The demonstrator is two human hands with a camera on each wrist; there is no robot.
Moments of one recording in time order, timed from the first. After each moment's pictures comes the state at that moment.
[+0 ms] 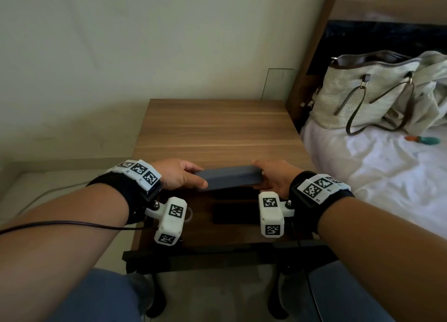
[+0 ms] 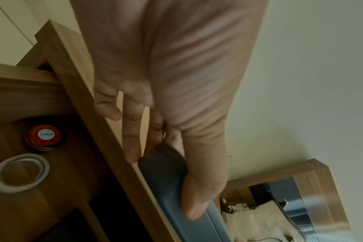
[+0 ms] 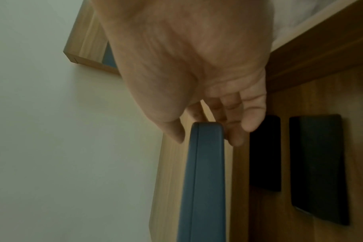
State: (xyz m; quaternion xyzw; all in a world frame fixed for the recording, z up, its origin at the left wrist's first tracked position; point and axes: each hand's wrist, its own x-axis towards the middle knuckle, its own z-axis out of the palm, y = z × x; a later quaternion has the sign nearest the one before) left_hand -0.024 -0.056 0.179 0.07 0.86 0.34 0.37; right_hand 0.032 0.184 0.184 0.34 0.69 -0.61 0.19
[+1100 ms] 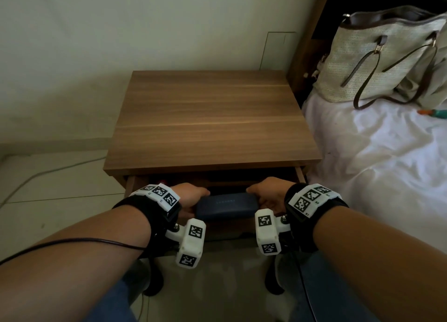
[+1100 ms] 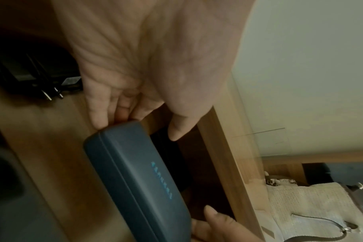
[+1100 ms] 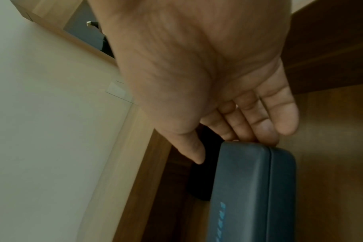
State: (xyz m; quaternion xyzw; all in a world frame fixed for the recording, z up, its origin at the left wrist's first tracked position) left_hand 0.019 -0.003 0.090 -0.19 0.75 0.43 0.47; right_hand 0.058 0.202 0.110 0.33 0.73 -0.45 0.39
